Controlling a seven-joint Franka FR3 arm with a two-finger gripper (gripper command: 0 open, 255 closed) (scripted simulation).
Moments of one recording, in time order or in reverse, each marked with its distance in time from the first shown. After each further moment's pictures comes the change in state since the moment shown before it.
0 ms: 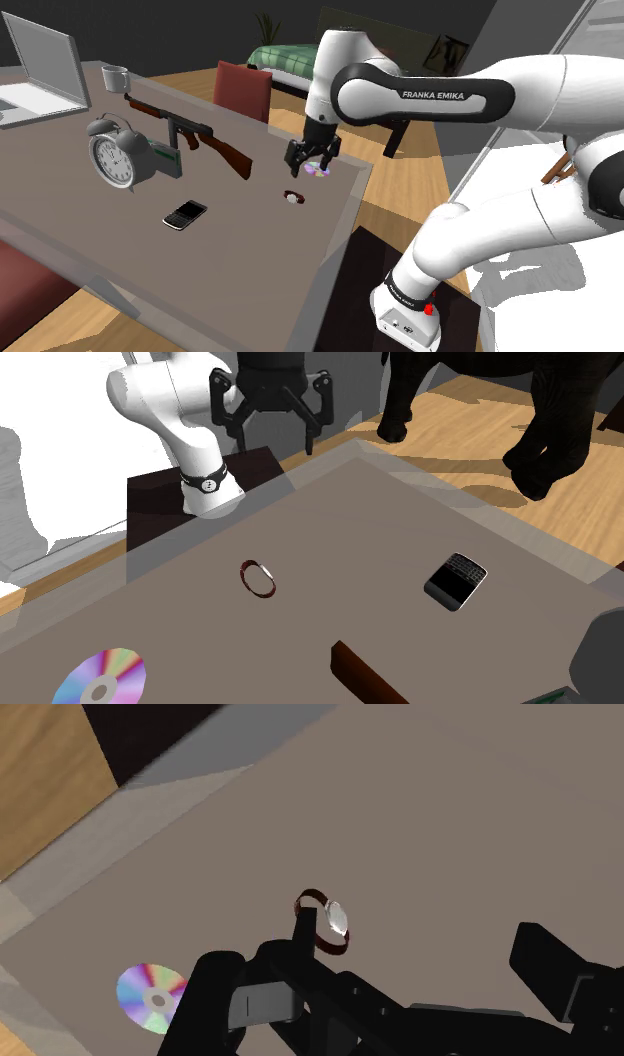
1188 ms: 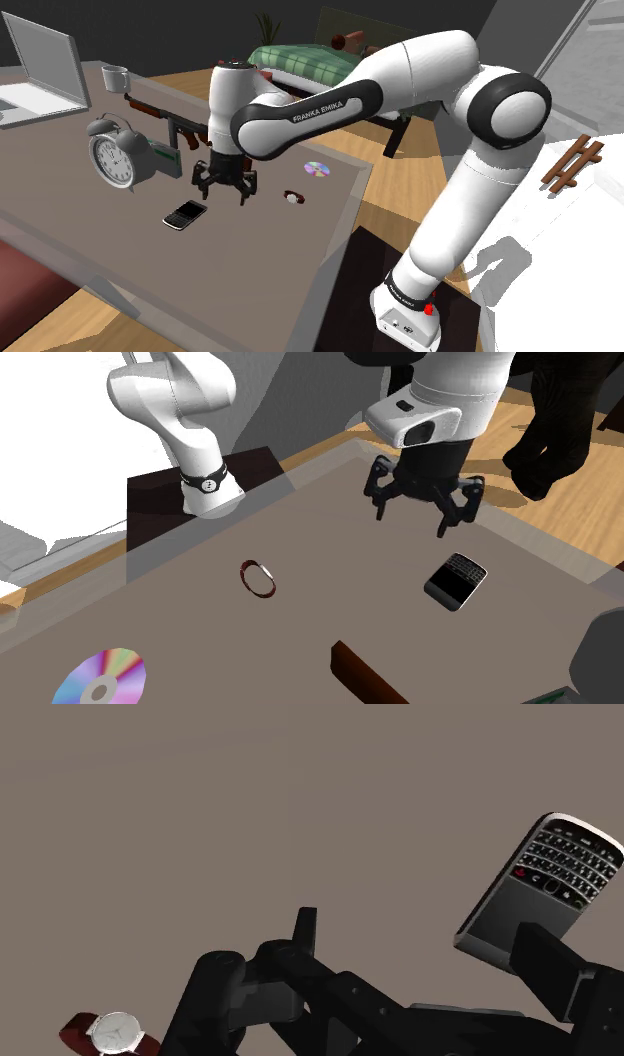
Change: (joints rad) arm -0.089 0.665 0.340 0.345 -0.137 0.307 0.901
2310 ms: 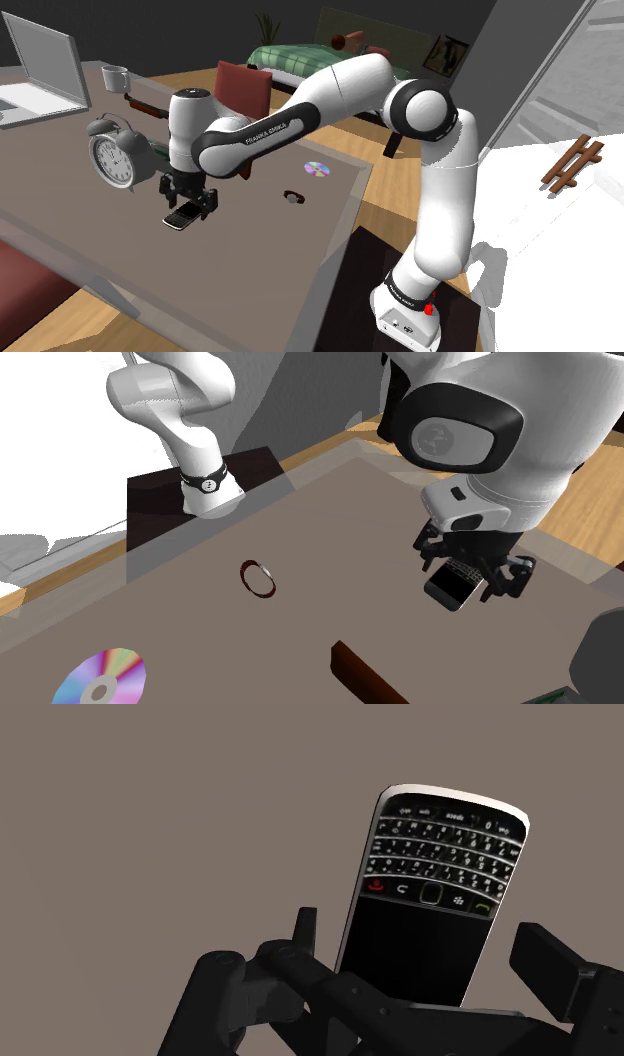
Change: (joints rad) arm 0.132 0.406 -0.083 0.284 -0.233 0.082 0.395
